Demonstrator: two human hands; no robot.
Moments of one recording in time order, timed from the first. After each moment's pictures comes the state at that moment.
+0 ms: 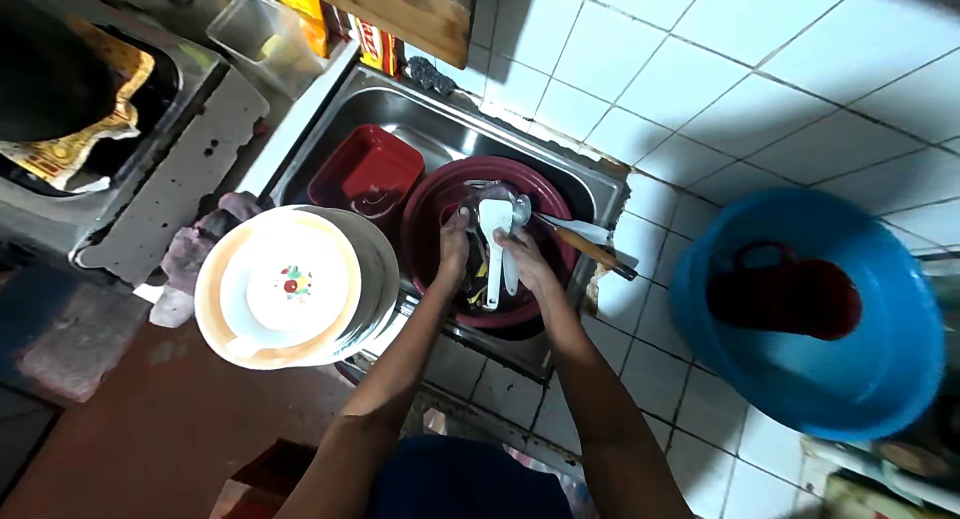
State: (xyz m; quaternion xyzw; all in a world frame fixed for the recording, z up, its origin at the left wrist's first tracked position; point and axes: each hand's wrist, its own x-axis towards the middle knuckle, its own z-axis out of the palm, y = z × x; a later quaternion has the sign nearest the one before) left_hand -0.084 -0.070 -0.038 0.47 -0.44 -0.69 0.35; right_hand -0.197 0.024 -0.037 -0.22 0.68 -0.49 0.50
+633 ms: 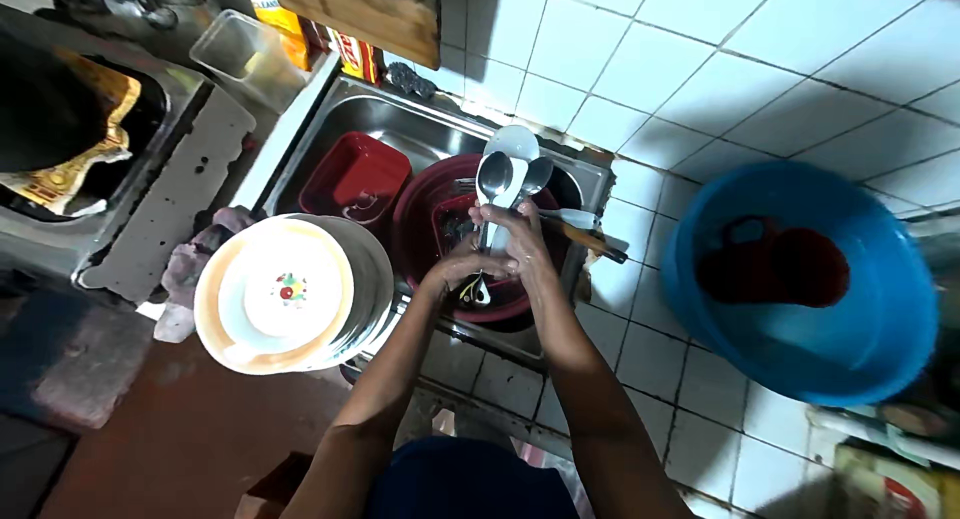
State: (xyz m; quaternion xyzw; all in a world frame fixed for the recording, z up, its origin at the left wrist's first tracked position) left_hand -0.060 -0.051 0.000 0.20 -0.55 -0.81 0.09; right_hand -0.182 0.002 0.028 -0.21 0.47 -0.73 0.45
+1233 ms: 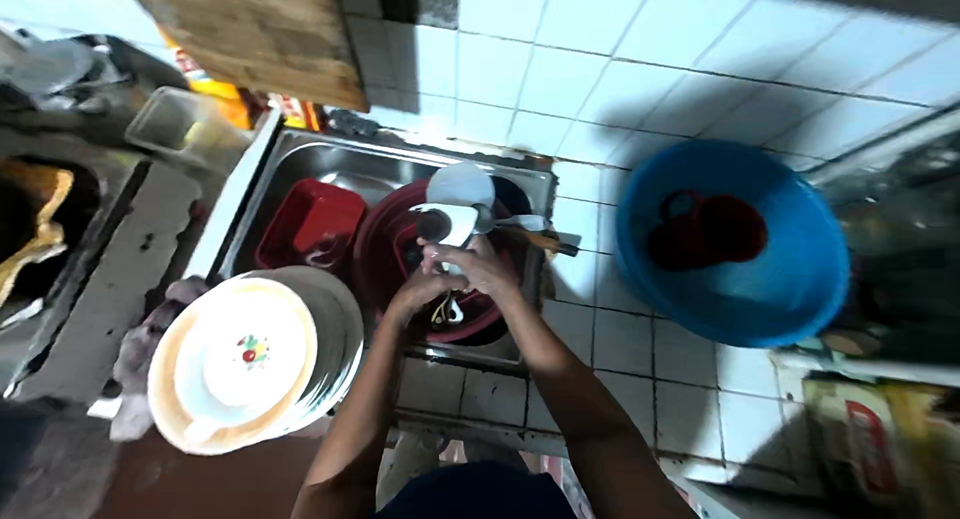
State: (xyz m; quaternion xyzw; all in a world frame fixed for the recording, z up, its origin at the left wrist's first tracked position) left_hand -0.056 -0.046 0.027 0.30 -0.66 -0.69 0.03; right_hand -0.168 0.043 0.059 -0.32 0.55 -0.61 0.48
